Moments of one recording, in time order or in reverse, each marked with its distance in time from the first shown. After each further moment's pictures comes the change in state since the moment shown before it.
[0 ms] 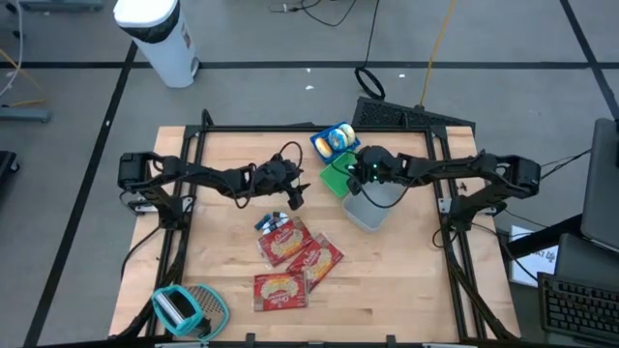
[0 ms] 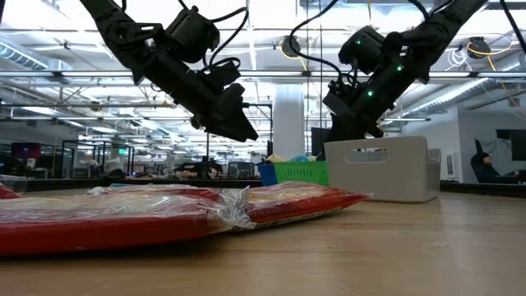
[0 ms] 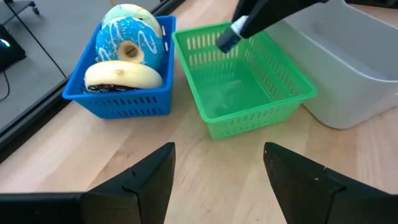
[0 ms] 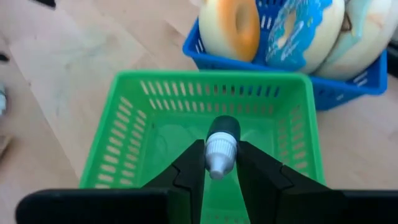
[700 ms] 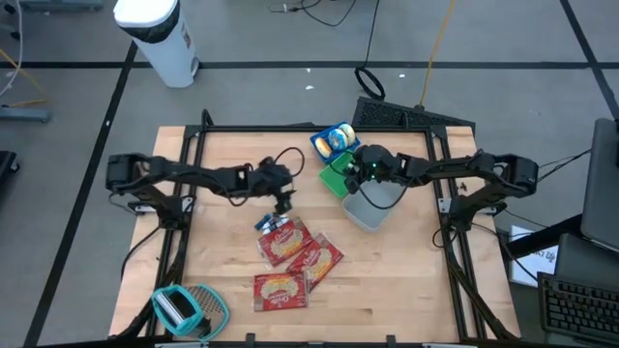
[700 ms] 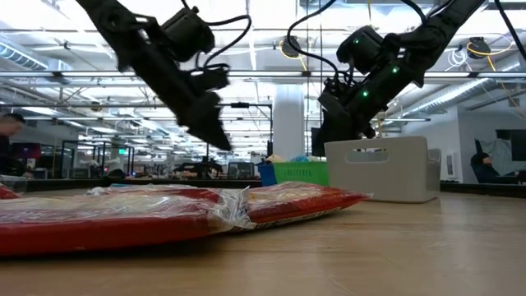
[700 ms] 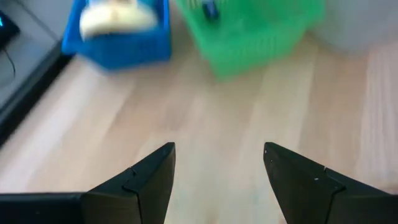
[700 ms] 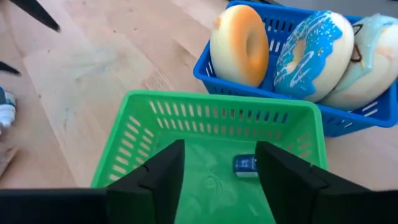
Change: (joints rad) left arm -0.010 -0.096 0.000 -0.319 0.000 0.040; right arm -0.003 0.021 0.001 0.087 -0.008 -0.053
